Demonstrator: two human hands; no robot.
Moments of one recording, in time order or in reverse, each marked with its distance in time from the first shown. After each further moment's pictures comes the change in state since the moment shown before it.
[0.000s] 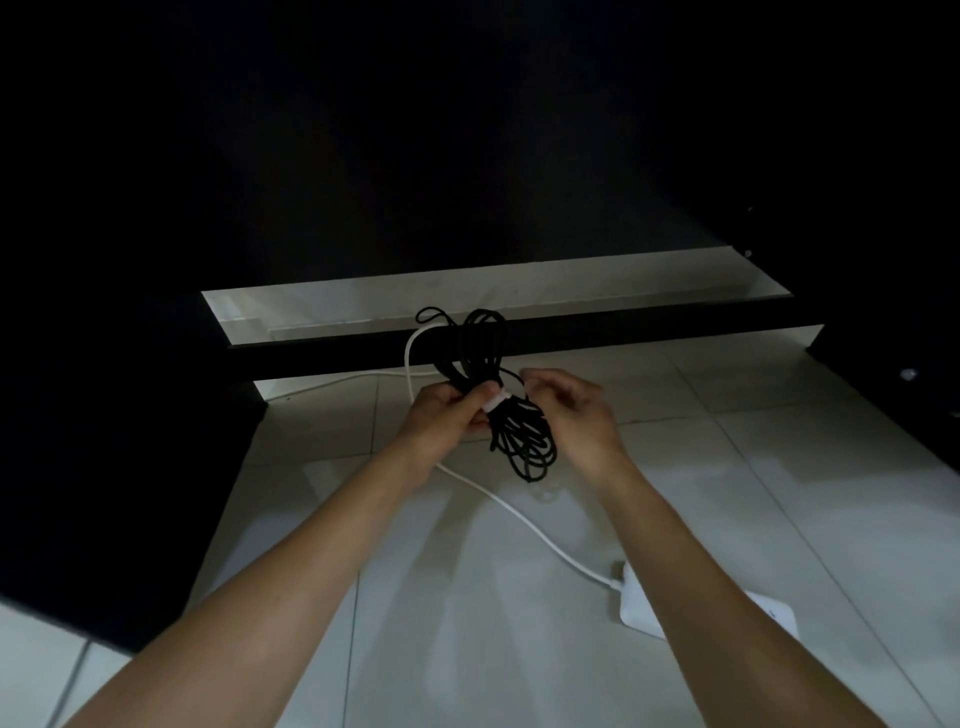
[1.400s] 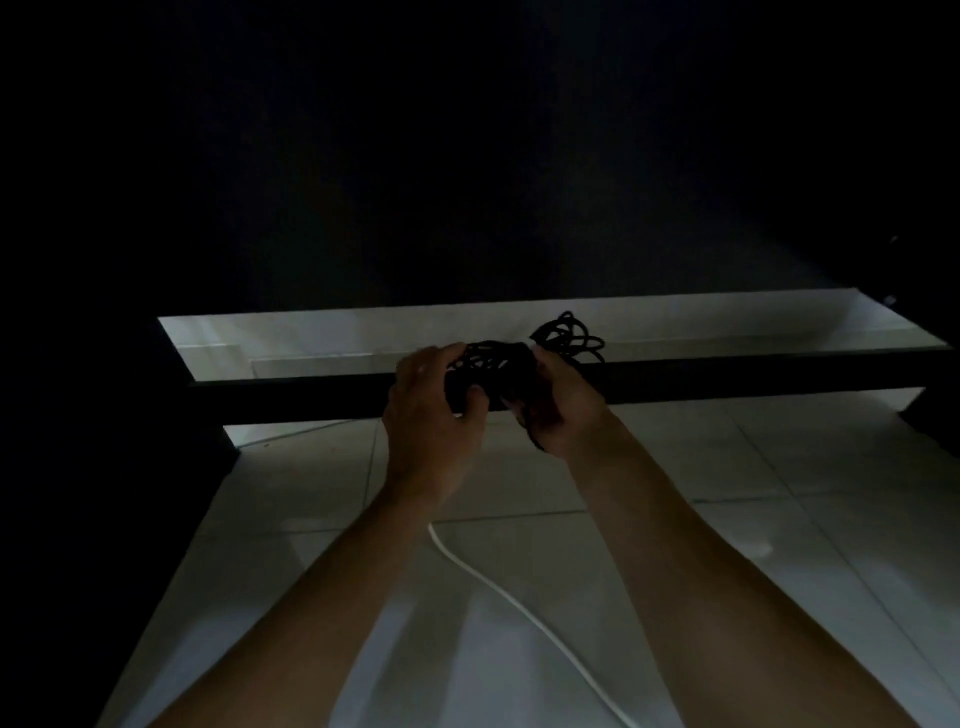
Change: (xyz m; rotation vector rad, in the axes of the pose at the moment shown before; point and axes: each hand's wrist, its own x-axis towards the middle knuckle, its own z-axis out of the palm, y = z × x) left_hand 0.102 -0.008 -0.034 0.612 0.435 0.500; right_hand 0.162 0.025 0.072 0.795 -0.047 0.551
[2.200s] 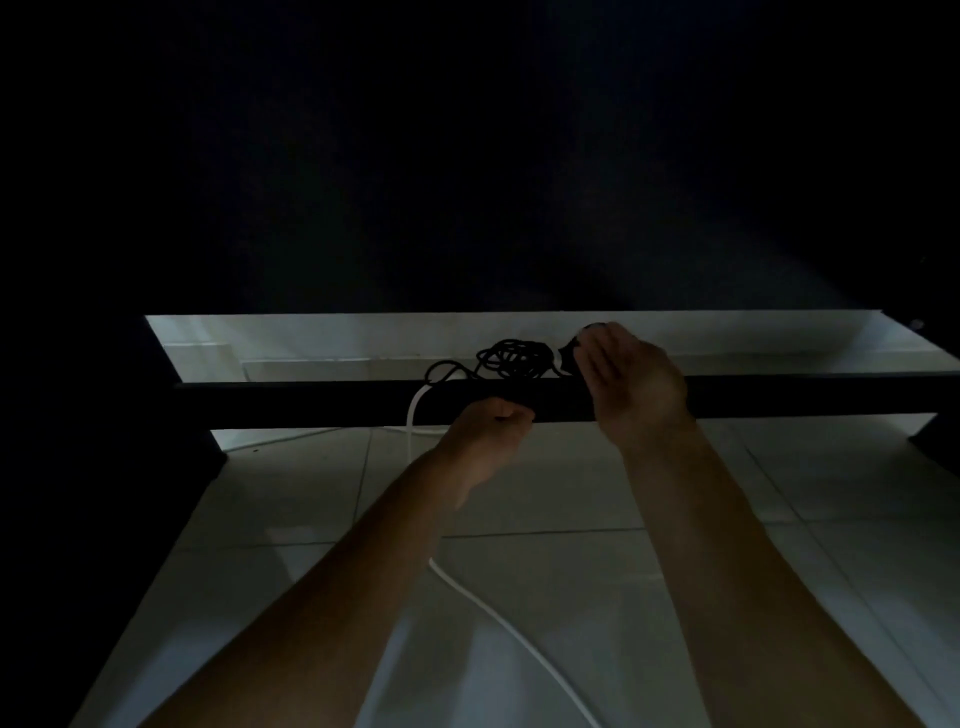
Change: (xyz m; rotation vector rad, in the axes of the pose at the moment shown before) left_hand 0.022 0.011 0.037 -0.239 -0.549 -0.435; right_hand -0.009 -0.057 -0.018 0.065 0.102 -0.296
